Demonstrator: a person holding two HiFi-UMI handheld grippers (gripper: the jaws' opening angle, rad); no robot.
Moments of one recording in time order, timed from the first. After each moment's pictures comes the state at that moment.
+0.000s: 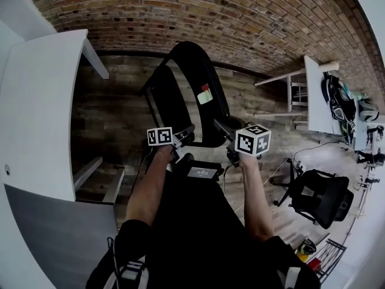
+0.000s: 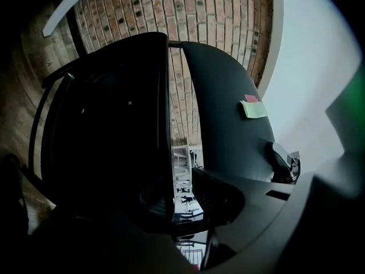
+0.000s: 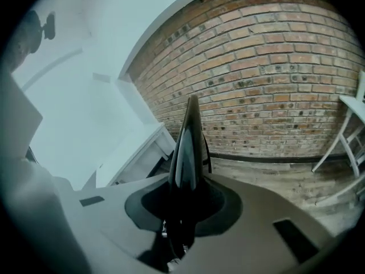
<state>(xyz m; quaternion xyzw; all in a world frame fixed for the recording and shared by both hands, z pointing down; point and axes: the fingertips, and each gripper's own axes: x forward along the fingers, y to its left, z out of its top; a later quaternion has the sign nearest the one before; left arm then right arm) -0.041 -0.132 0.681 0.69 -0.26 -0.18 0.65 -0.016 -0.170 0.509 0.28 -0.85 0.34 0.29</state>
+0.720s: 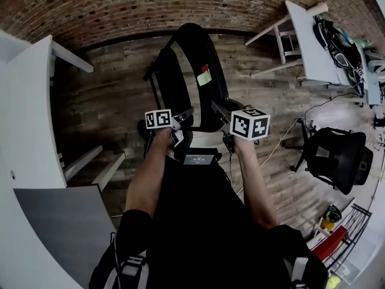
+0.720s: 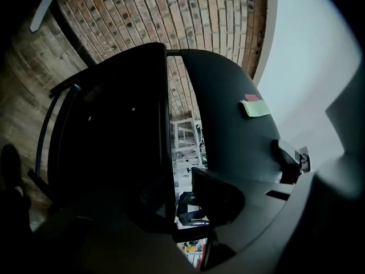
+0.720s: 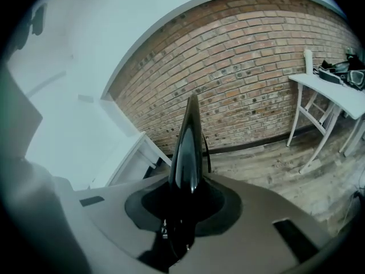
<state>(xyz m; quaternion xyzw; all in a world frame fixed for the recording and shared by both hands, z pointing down) 0.101 -0.072 0.695 0.72 -0.24 -0.08 0.65 0.144 -0.102 0.520 0.39 -0.81 0.39 0.23</state>
